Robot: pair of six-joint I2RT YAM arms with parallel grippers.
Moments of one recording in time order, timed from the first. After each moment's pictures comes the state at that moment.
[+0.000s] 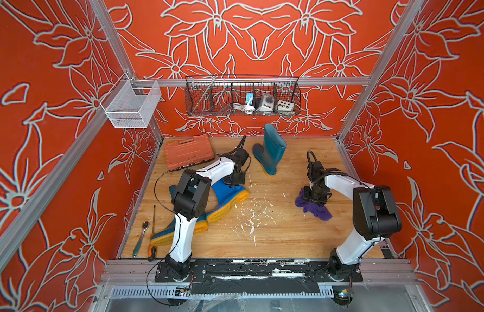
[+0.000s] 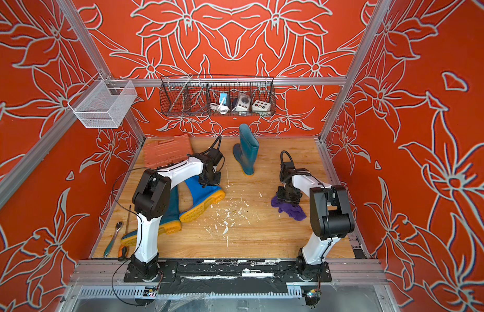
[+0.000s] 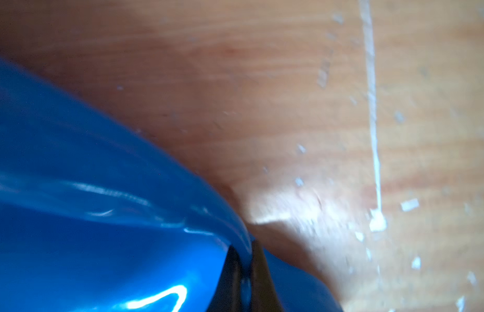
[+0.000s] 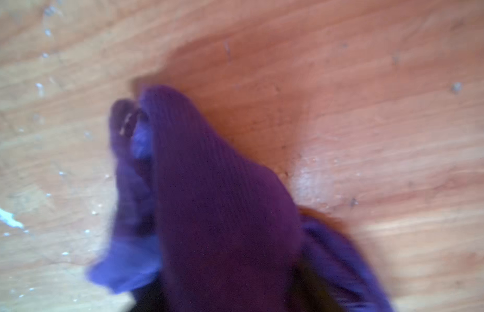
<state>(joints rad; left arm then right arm) -0.47 2.08 1.57 -0.84 -0.06 -0.39 0.15 1.71 1.02 -0.82 -0.02 0.34</state>
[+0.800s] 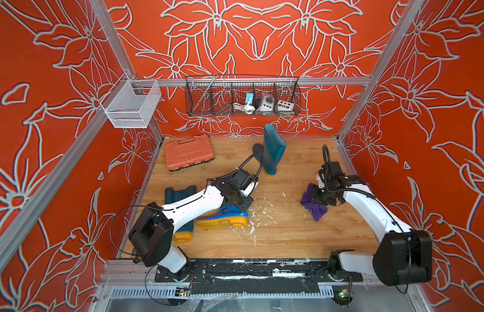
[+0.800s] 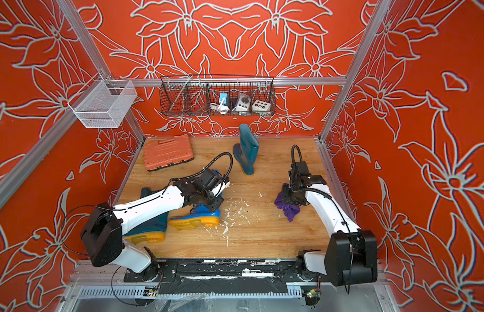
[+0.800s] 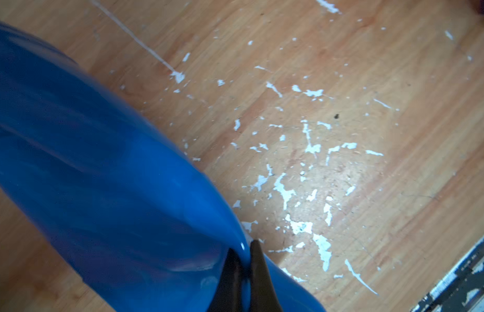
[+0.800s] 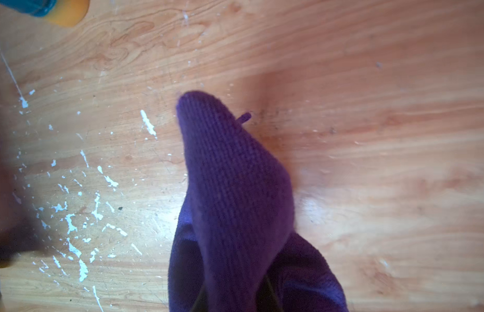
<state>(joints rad) -0.74 1.52 1.08 -0.64 0.03 -0.01 0.10 1.28 0.95 -0.94 -0.14 0.30</state>
